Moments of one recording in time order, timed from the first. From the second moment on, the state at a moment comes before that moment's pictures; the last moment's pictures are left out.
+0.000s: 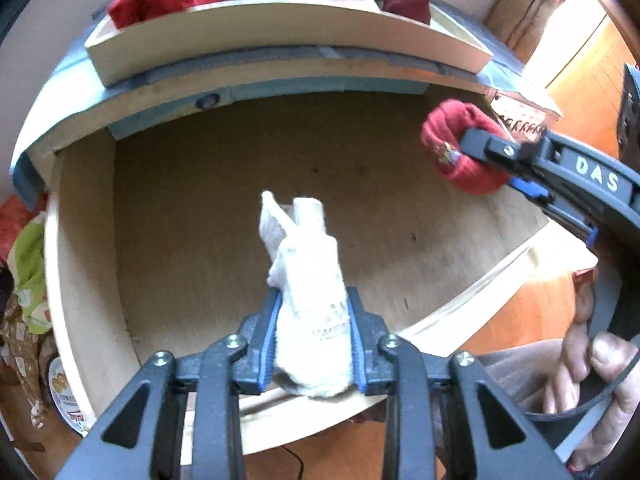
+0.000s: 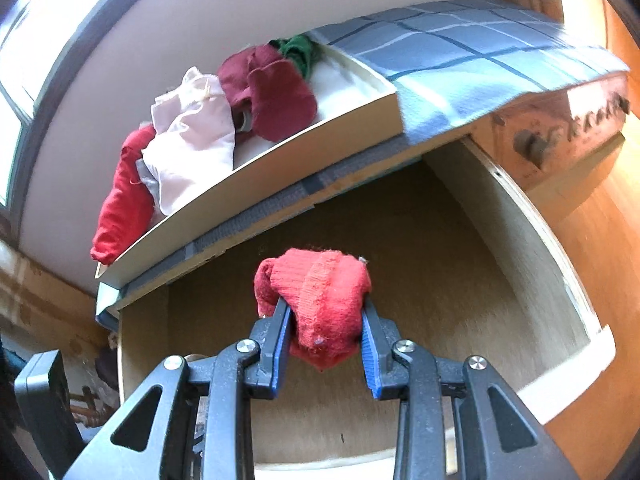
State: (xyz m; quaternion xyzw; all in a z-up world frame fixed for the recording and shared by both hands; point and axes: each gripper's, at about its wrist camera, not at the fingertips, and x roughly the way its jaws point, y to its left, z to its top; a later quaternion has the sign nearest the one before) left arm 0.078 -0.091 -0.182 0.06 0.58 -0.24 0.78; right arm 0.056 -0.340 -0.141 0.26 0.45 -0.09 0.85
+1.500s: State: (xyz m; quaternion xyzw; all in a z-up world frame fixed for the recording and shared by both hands) left arm 0.144 -0.091 -0.049 -0.02 0.30 -0.22 0.93; right arm 0.041 -0.316 -0.032 0.11 0.21 -0.13 0.96
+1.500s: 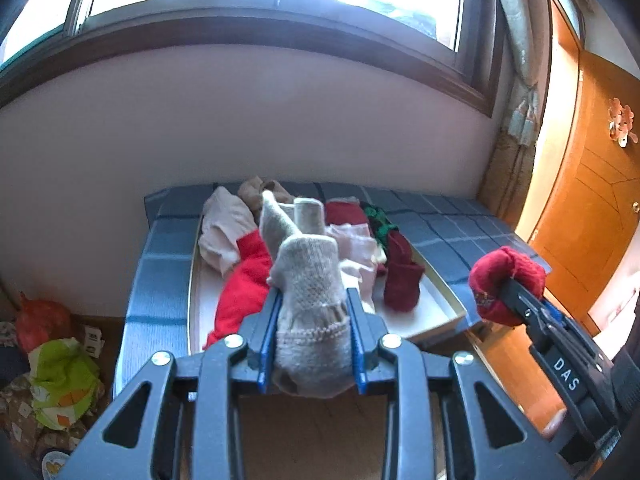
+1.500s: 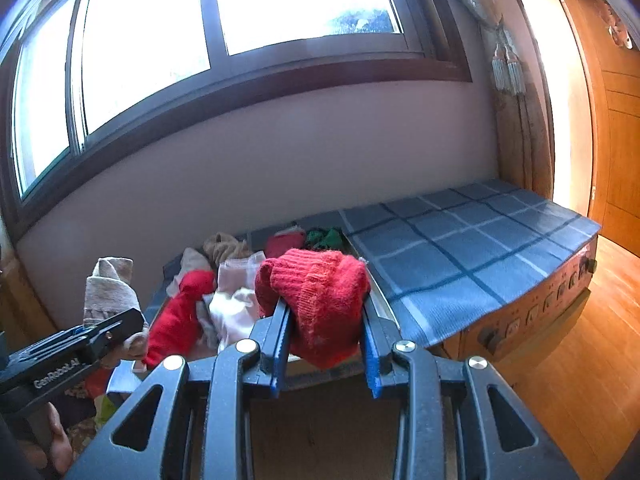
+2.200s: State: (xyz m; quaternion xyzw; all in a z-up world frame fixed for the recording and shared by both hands) left arm 0.175 -0.102 -0.035 -0.01 0.28 -0.21 0.93; right arm 0.077 -0.316 -0.021 0.11 0.19 -0.14 0.97
